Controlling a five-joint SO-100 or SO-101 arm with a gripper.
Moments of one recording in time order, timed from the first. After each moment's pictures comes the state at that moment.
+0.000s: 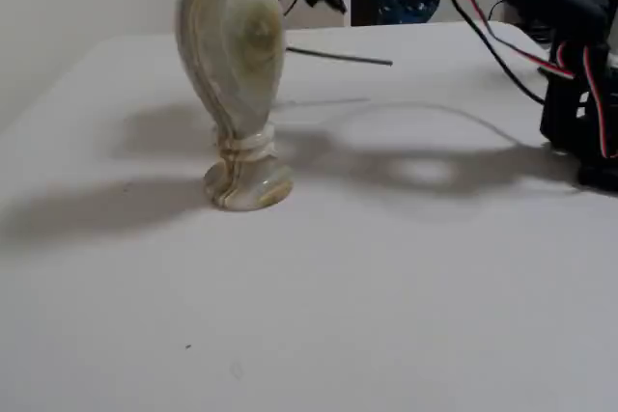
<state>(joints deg) 15.8 30.9 -10.8 91.7 49.3</state>
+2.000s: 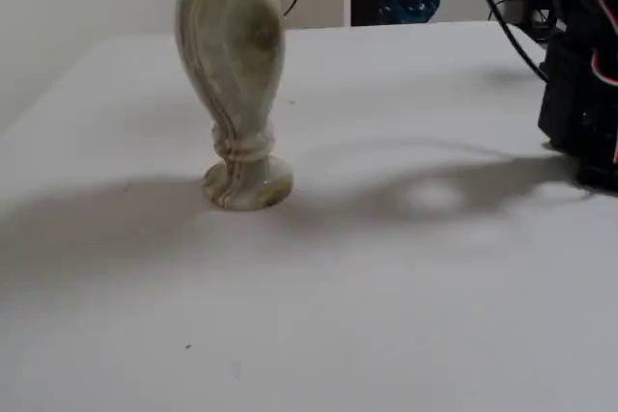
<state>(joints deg) -14.9 64.2 -10.9 72.3 67.4</state>
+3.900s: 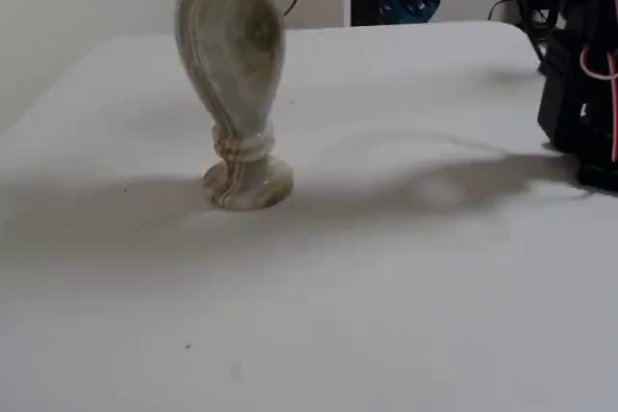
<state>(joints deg) -6.6 91.6 -11.3 101.7 -17.7</state>
